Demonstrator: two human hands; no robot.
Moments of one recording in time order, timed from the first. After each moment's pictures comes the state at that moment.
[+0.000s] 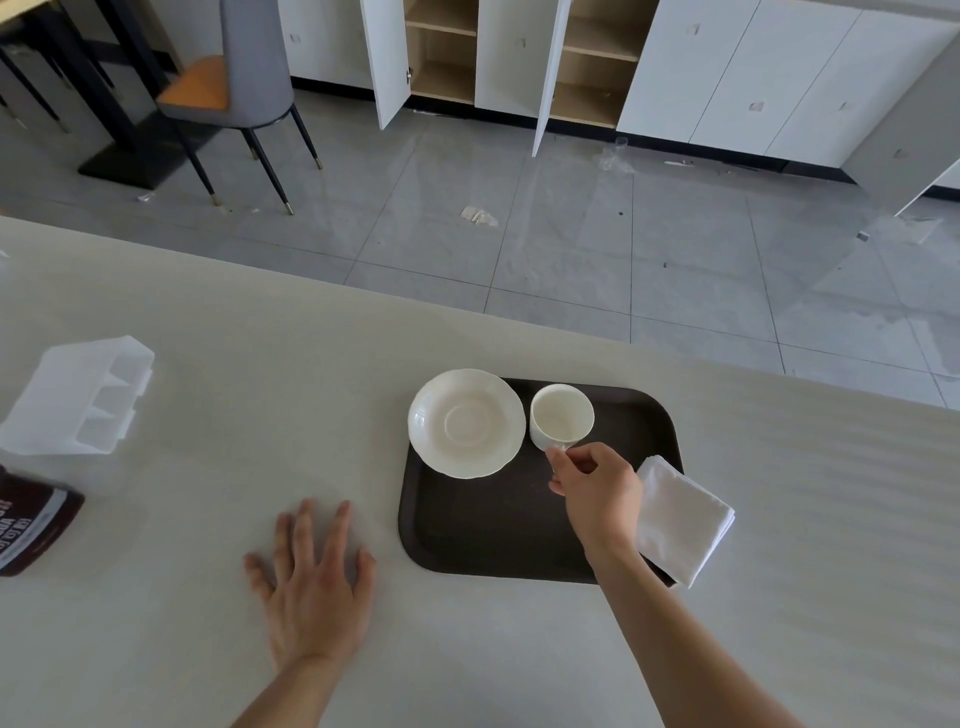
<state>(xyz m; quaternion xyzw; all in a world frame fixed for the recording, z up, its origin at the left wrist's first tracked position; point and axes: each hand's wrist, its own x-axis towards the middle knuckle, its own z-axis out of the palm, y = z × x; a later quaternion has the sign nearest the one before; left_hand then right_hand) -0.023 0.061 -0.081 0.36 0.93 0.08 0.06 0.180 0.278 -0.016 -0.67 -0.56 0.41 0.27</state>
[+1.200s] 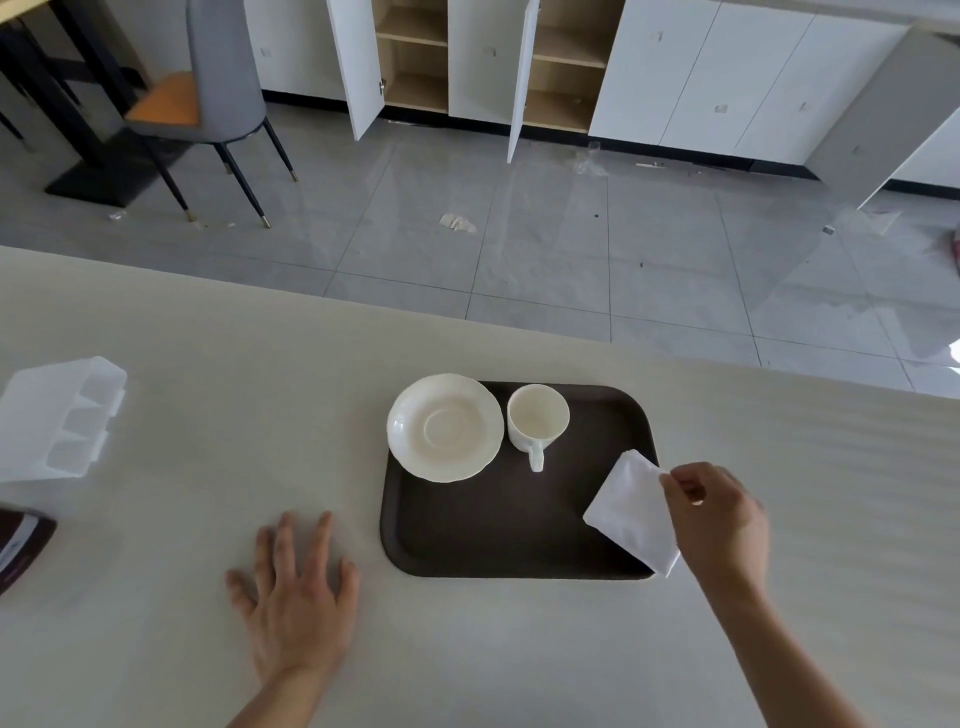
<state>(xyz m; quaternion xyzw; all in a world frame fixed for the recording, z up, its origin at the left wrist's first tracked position) -0.023 0.063 -0.080 0.36 0.93 0.08 0.07 0.303 0.288 0.015 -0.70 -0.65 0.18 0.26</state>
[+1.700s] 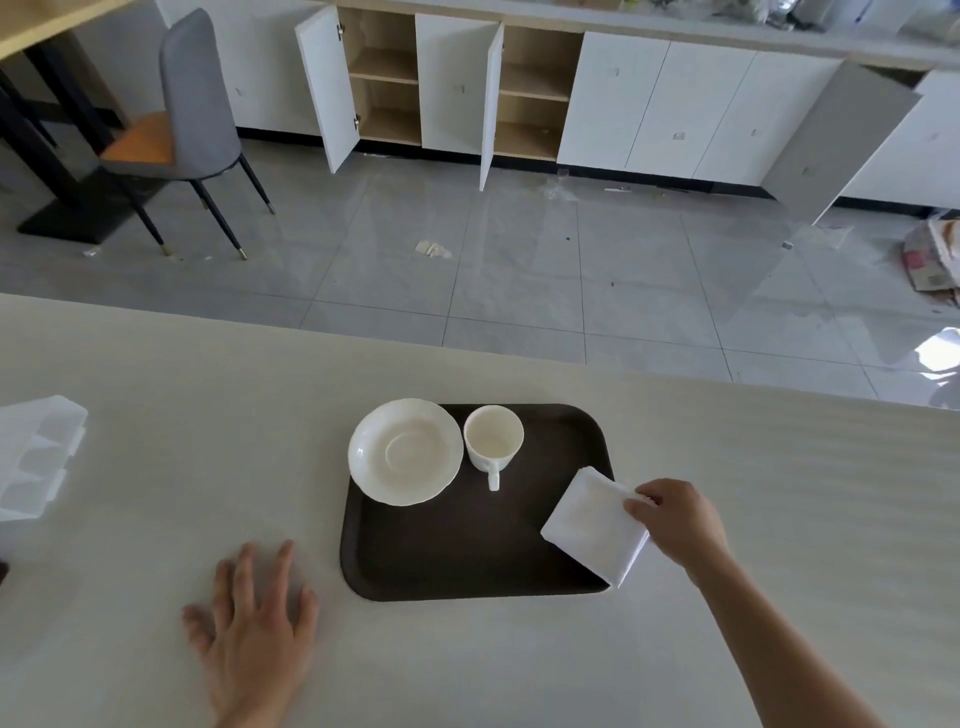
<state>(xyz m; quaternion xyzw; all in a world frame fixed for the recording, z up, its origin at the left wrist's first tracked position) -0.016 0.067 -0.067 0.35 0.93 0.11 0.08 0.338 0.330 0.009 -0.71 -0.63 0.31 0.05</state>
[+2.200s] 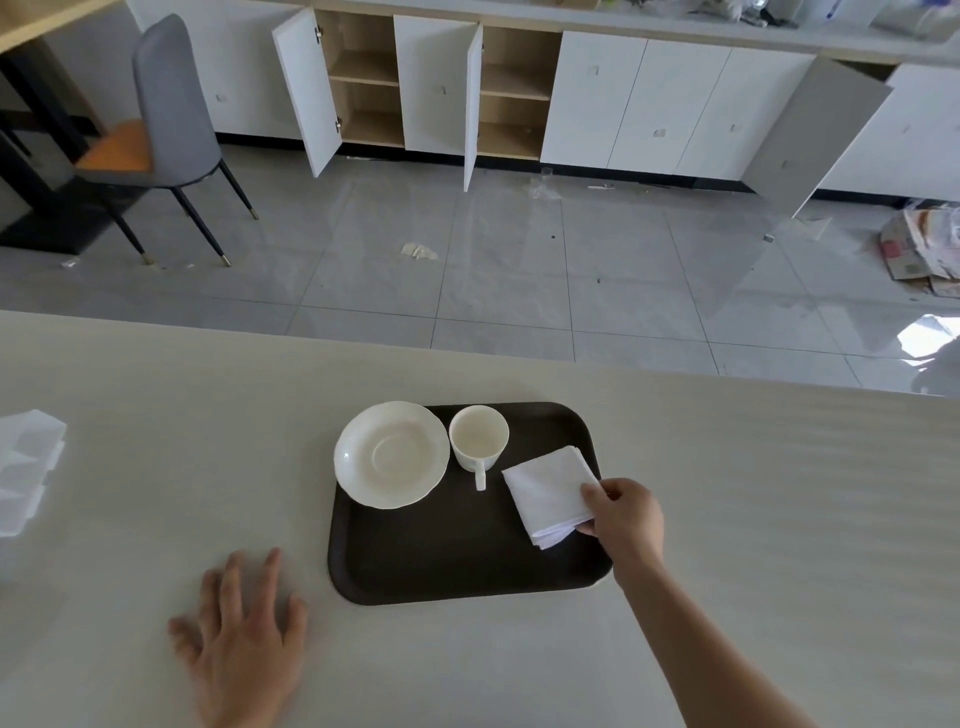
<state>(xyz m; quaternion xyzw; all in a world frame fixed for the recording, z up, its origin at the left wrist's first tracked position) -0.016 0.067 -0.066 0.35 0.93 0.10 0.09 0.294 0.303 -0.004 -0.74 -0.47 0.42 0.24</state>
